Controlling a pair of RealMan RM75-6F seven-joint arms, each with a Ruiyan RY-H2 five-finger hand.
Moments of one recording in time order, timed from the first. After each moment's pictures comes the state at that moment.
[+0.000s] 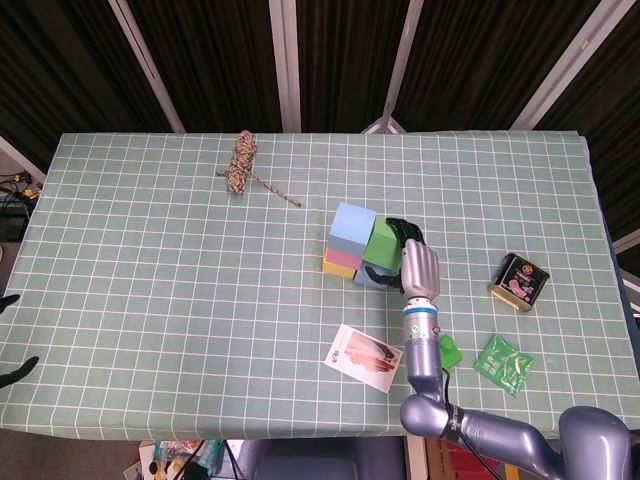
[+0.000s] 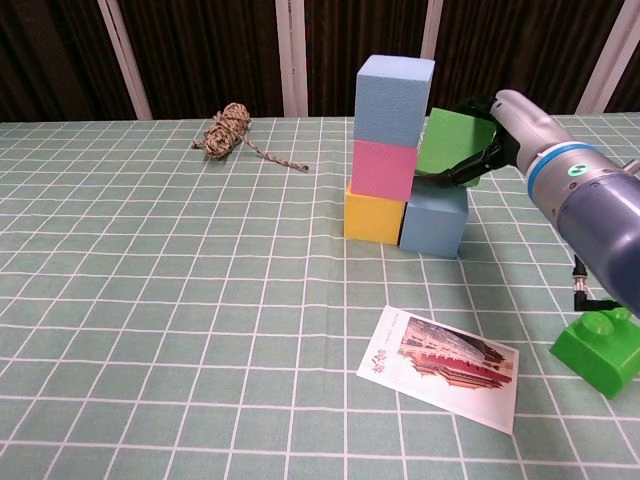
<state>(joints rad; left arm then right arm) 0.01 -1.07 -0.05 -1.62 1.52 1.61 -0.02 0.69 -1.84 0.44 -1.46 -0.77 1.29 -0.30</state>
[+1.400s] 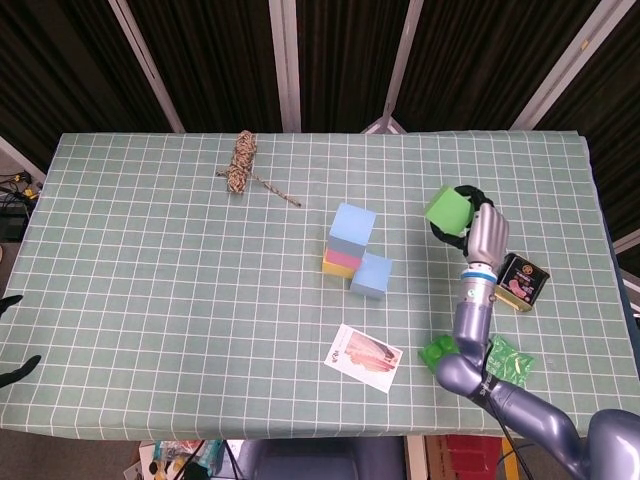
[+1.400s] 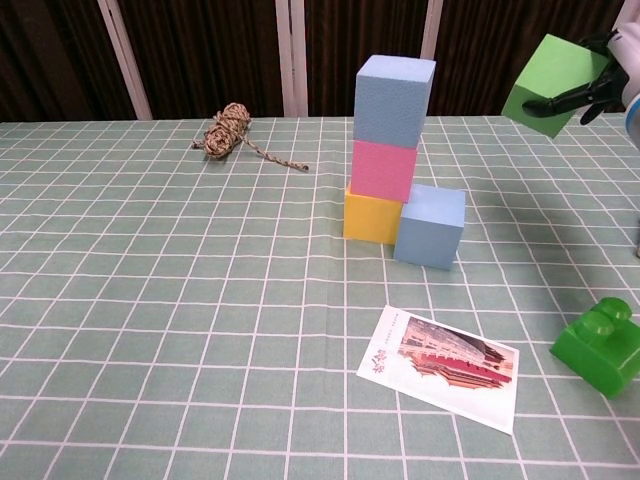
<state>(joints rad) 0.01 -1.07 -0.05 -1.64 1.51 1.61 -0.01 0.67 -1.75 0.59 -1.19 -0.83 1.23 -0.13</state>
